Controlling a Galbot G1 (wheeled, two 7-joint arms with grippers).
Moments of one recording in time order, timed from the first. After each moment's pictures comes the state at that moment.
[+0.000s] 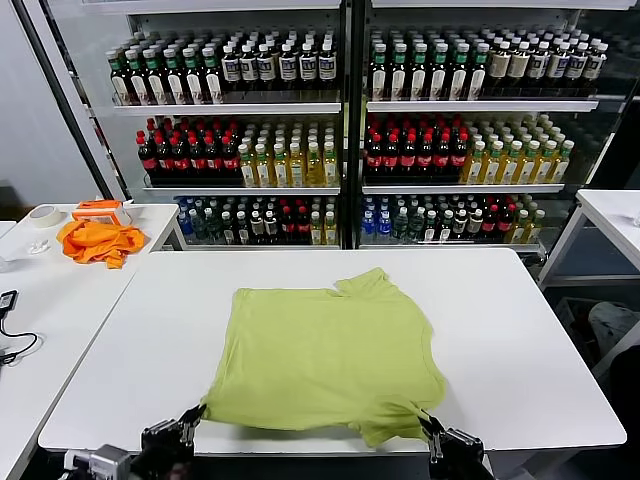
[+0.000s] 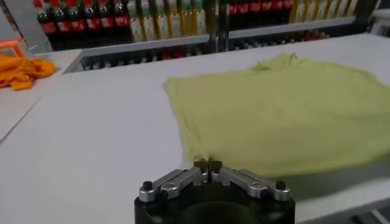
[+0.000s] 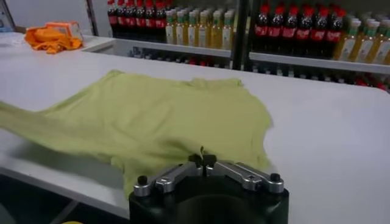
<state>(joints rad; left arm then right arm) 1.73 -1.03 -0.65 -2.28 -0.49 0.54 0.00 -1.77 0.89 0.44 2.38 0.52 -0.42 0.23</state>
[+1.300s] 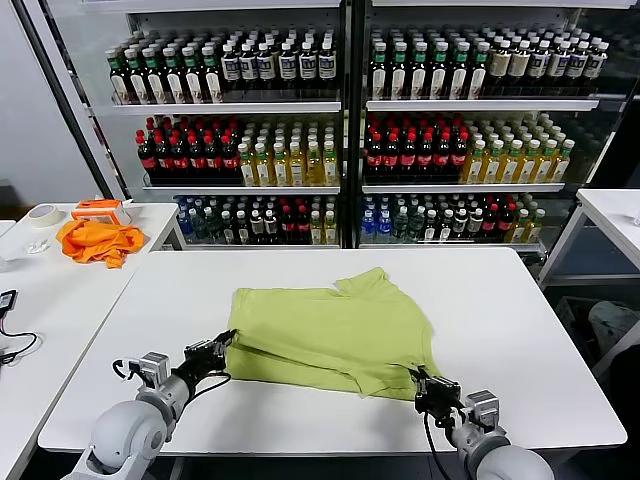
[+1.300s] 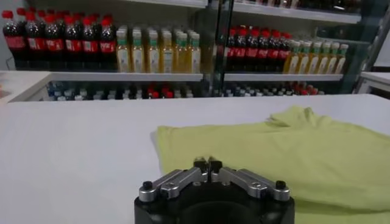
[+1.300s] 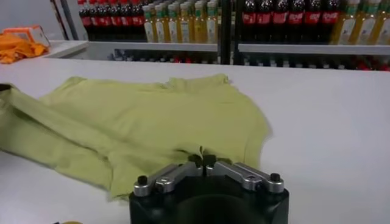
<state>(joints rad) 1.20 -1.07 -0.42 -1.82 -0.55 0.47 0.08 -1.35 0.94 0.27 2.08 0.64 -0.50 0.22</state>
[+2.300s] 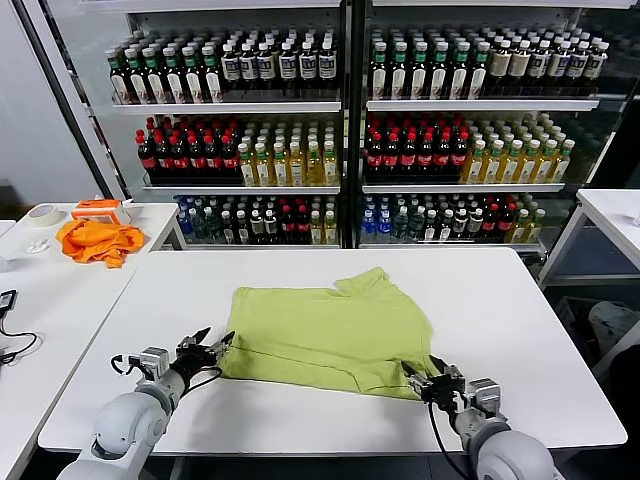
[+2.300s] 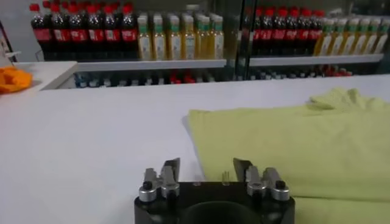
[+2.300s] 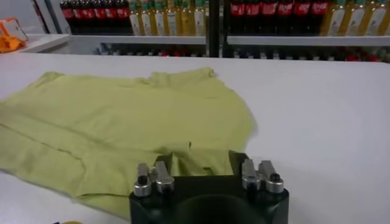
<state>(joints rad) 1.18 -1.06 -0.46 -1.77 -0.54 0.46 0.06 -1.41 0.93 0.38 2.09 0.66 -0.50 0.22</state>
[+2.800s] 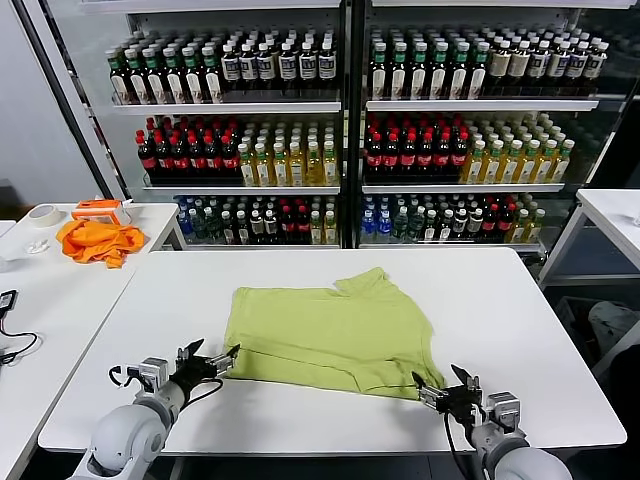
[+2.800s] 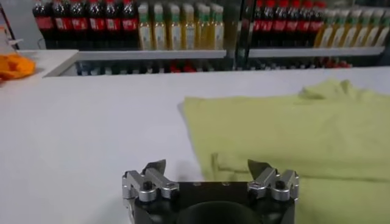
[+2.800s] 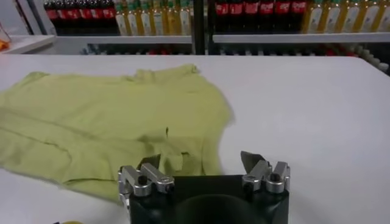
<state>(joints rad) 1.26 -1.07 -0.46 -1.83 -0.49 0.54 0.00 -1.47 0.97 0.39 2.07 0.64 -0.47 0.22</state>
